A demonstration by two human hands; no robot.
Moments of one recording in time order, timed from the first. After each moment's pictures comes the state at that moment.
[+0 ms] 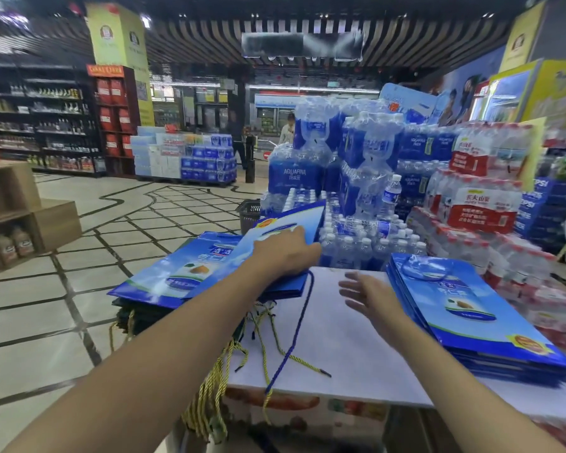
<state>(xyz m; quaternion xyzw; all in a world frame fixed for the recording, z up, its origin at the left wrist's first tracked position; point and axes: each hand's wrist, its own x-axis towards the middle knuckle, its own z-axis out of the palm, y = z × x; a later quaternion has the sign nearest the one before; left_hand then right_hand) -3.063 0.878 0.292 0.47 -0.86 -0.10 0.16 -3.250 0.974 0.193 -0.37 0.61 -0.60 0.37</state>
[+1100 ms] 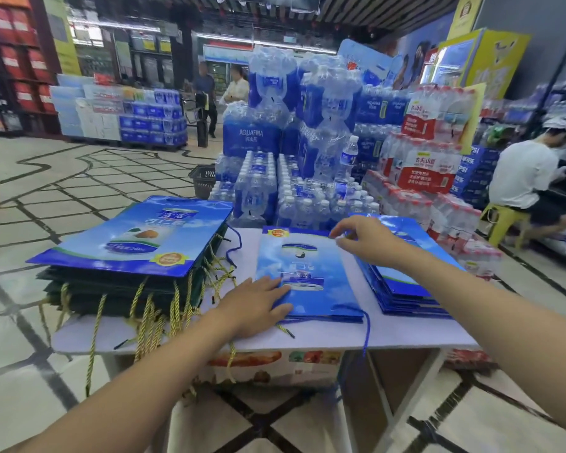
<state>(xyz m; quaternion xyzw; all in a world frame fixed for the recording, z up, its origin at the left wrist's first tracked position) -3.055 0.911 0.135 0.28 -0.96 -0.08 -0.02 -3.301 1.014 0.256 -0.64 0.74 -0.20 0.04</state>
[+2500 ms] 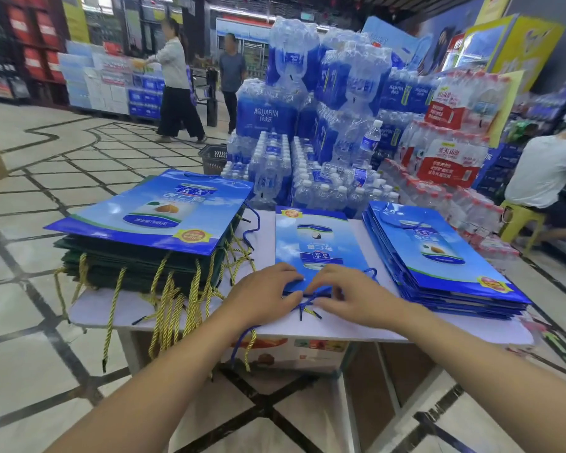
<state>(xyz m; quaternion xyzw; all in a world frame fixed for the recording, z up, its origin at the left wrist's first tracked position) -3.045 0.910 0.114 0.30 -0.93 -0.16 0.16 -3.234 1.032 0.164 -0.74 0.64 -0.15 0.13</state>
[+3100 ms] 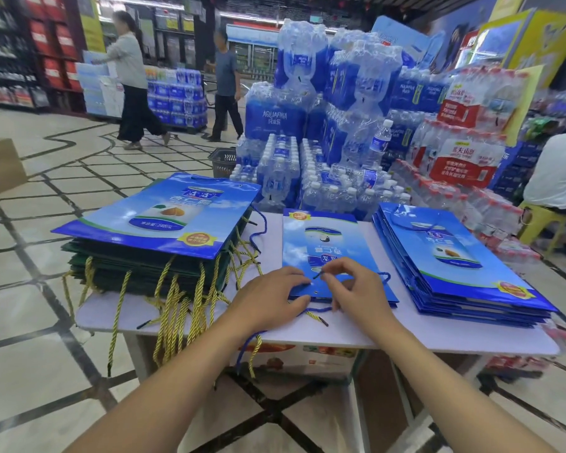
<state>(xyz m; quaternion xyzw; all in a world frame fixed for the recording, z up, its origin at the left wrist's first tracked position) -3.044 0.911 0.114 0.31 -0.92 -0.16 0.16 -3.217 1.019 0.133 -0.55 0.67 -0.47 0.13</state>
